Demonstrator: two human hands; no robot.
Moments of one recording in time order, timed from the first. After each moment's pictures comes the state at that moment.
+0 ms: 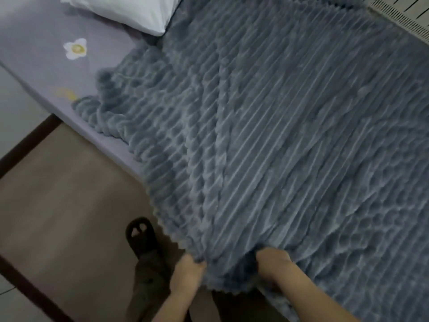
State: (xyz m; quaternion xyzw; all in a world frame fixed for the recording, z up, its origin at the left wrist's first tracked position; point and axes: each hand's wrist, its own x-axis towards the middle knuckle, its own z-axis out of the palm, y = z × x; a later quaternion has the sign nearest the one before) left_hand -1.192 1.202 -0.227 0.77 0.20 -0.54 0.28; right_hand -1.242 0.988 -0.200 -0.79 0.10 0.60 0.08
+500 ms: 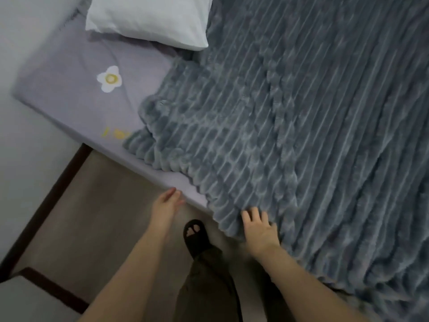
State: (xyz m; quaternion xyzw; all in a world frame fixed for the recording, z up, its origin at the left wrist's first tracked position) left_hand -0.870 1.318 -0.212 0.70 0.27 -0.37 0.54; right_hand -1.038 1.154 -0.232 -0.88 0.23 0.39 0.13
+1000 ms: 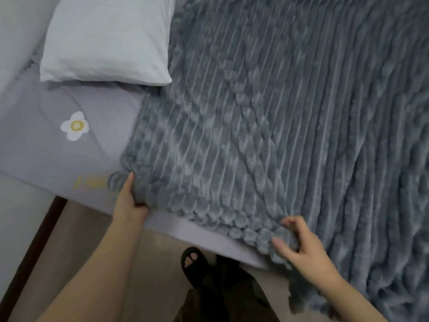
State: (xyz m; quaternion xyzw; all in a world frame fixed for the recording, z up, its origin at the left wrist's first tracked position) left_hand -0.744 1.262 -0.197 0.52 0.37 -0.37 0.67; right_hand -1.075 1.061 -0.168 -0.77 0.40 0.07 0.49
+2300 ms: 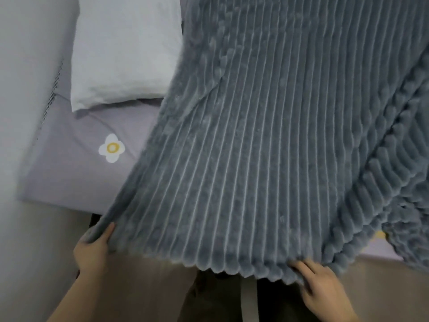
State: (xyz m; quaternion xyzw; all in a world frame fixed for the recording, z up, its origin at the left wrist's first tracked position) left_hand -0.624 1.479 -0.225 0.87 0.21 -0.23 0.38; right_hand -1.070 1.231 -0.177 -0.86 0.38 0.20 0.27
